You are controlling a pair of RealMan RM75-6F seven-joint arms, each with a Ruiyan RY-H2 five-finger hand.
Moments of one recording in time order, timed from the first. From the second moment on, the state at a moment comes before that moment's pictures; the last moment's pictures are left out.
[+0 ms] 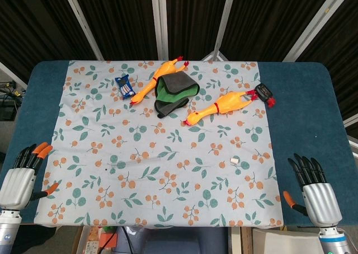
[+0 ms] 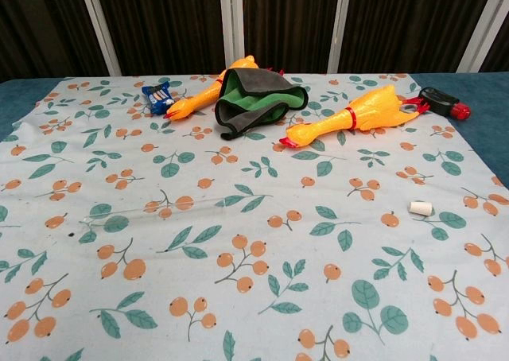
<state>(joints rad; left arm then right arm) -0.09 -1.16 -0.01 -1.73 1.55 1.49 0.08 0.03 -1.18 -0.01 -1.62 -1.70 1.59 -0.06</state>
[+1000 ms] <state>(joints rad) -0.15 -1.20 -0.08 -1.85 1.39 1.40 0.22 0.03 -1.18 -0.01 -1.63 -1.69 1.57 -0.03</state>
